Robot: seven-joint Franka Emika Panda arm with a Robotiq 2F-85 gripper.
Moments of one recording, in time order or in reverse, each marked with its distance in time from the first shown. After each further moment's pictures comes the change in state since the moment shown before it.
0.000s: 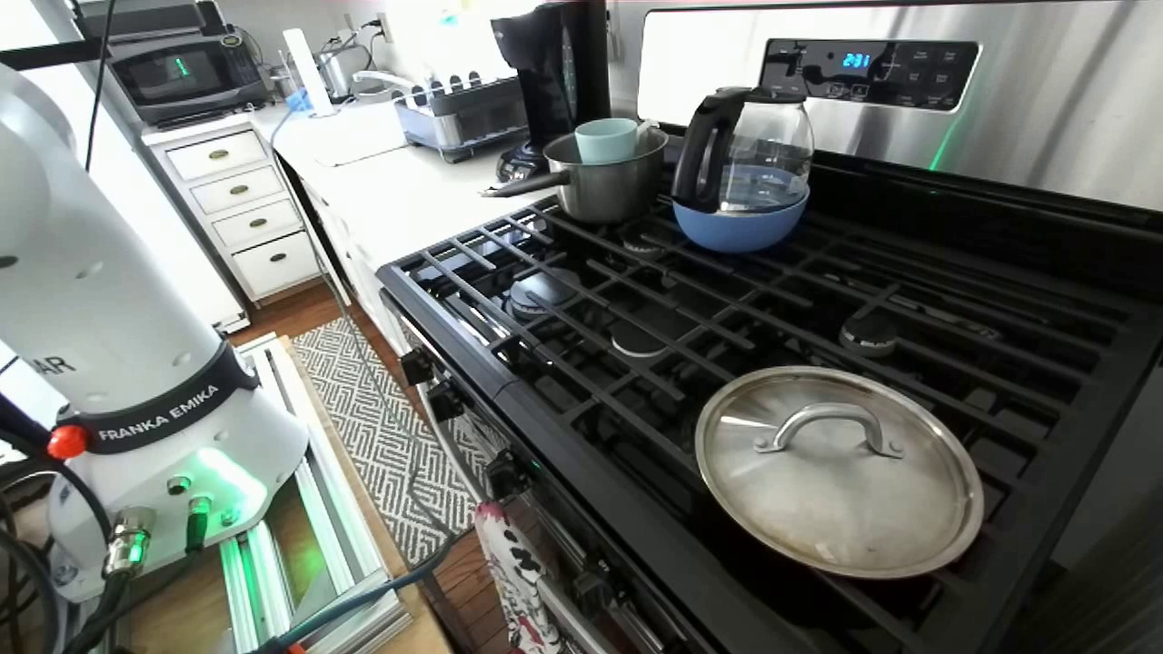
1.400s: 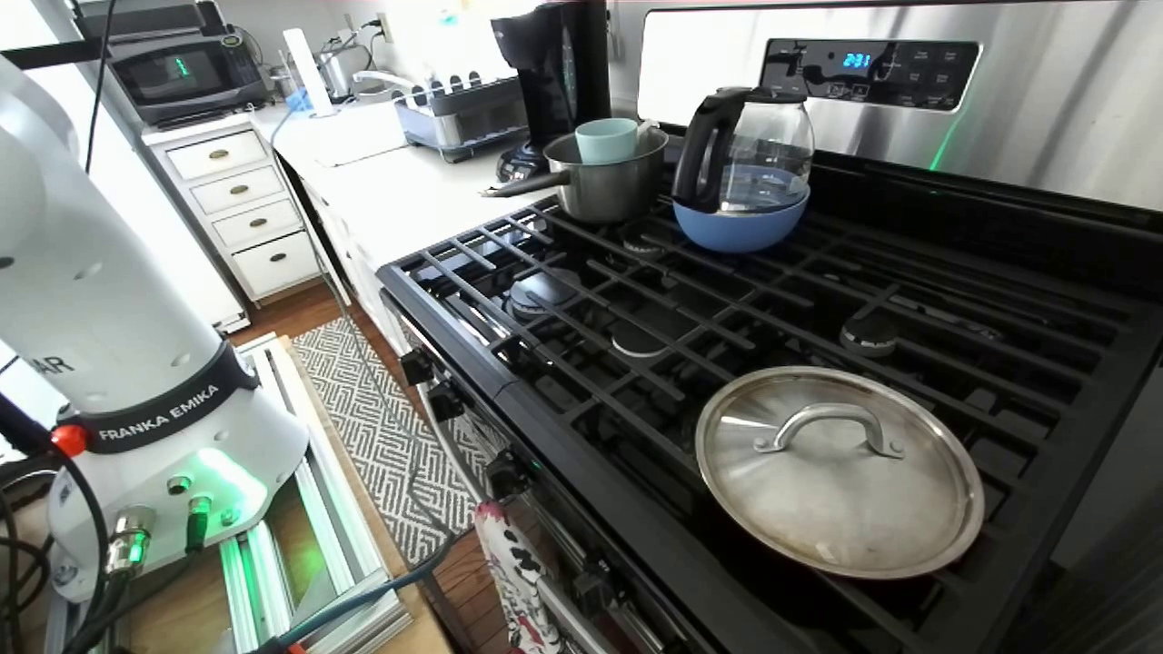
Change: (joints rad) arm -0.021 0.451 -0.052 0.163 0.108 0.512 -0.068
